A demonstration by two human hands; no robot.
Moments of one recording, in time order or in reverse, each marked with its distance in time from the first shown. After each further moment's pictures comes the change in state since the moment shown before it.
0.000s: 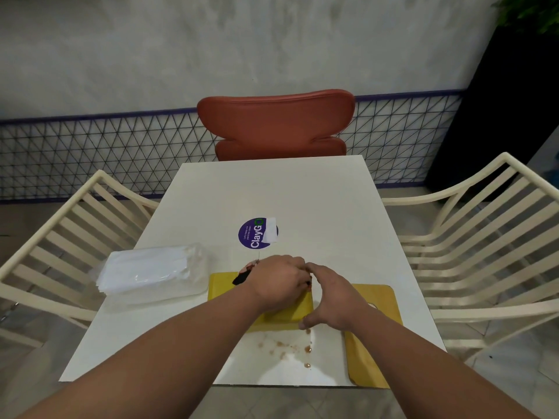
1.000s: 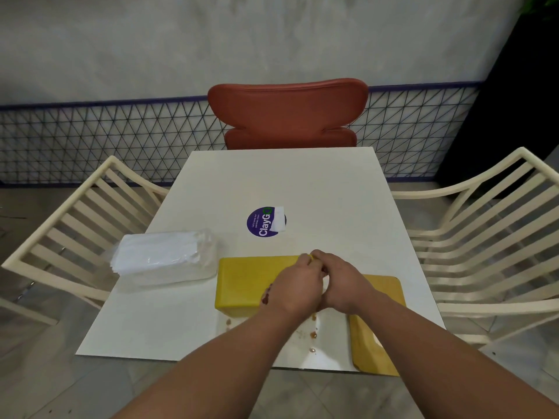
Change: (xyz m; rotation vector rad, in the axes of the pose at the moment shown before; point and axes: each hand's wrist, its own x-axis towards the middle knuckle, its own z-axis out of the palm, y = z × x) left_hand -0.007 0.049 0.029 -0.236 0.082 -0.482; right_hand 0.006 0.000 -0.002 -0.006 -0.044 -0.002
